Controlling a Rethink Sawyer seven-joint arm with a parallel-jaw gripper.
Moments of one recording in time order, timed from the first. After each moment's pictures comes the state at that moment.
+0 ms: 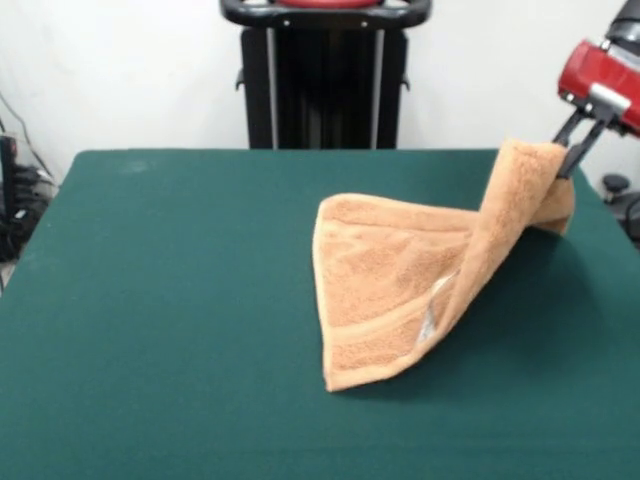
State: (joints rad) arm 0.91 -0.01 -1.07 1.48 0.70 0.35 2.45
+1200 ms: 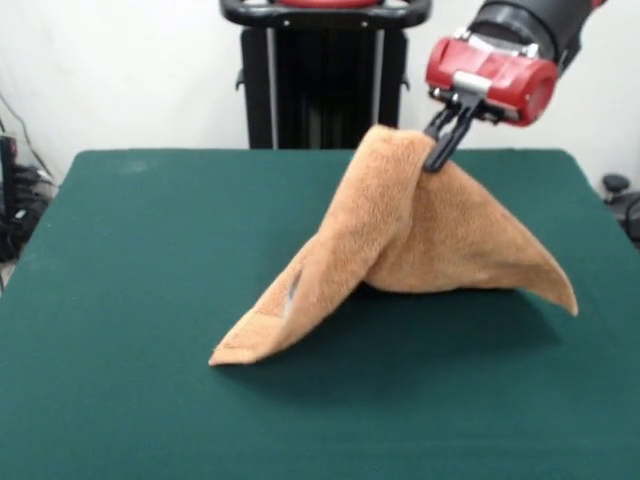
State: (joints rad) arm 0.71 -0.15 -0.90 1.67 0.66 -0.13 2.54
